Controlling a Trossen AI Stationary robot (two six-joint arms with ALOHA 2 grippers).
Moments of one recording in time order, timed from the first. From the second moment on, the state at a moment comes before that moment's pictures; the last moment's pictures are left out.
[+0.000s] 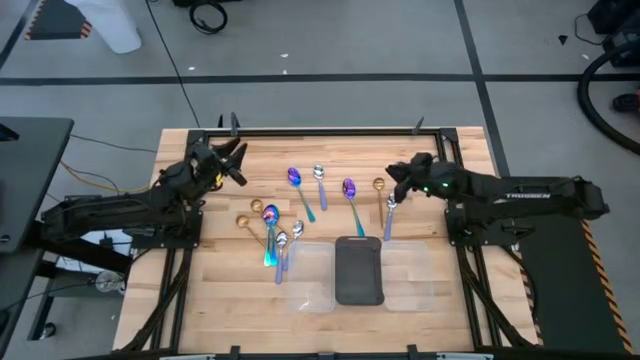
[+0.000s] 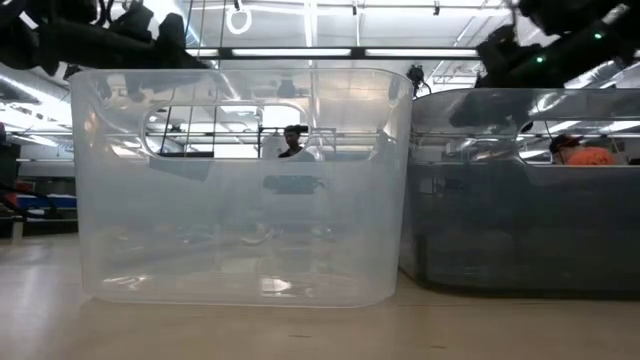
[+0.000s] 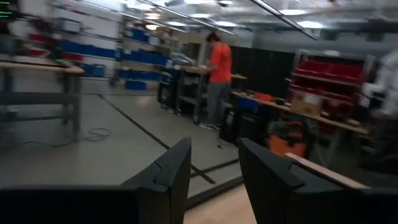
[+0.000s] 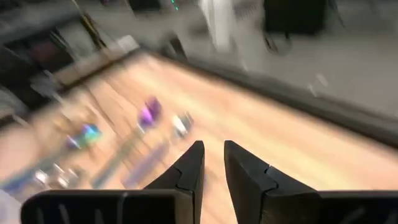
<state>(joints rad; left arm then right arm) 0.31 0.63 0.25 0.55 -0.53 -0.12 -0.20 0.75 0.42 -0.11 0.42 0.43</state>
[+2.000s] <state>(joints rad) 0.31 0.64 0.44 0.04 -0.37 -0.20 -0.16 1.91 1.21 -0.72 0.14 0.79</state>
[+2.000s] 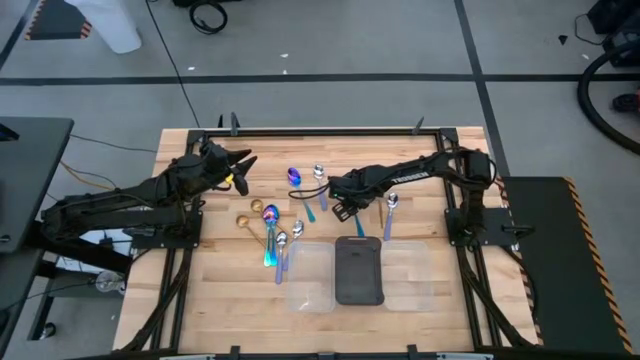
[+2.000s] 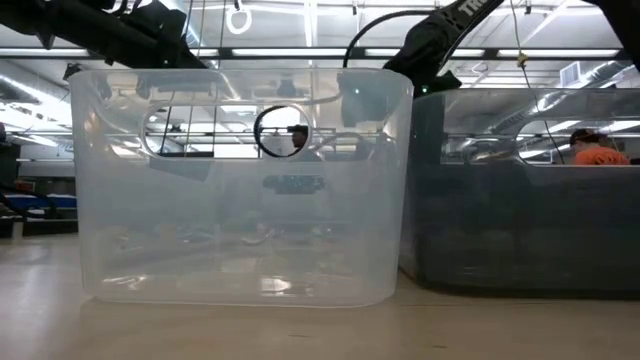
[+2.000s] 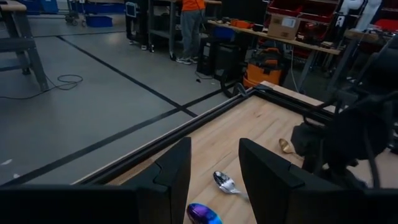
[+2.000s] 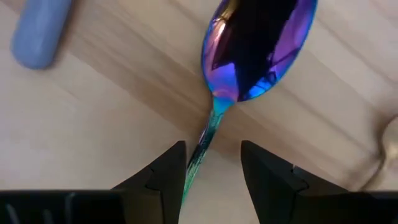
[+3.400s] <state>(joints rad) 0.26 0.64 0.44 0.02 -0.36 -0.17 -0.16 1.93 1.21 -0.68 0.14 0.80</state>
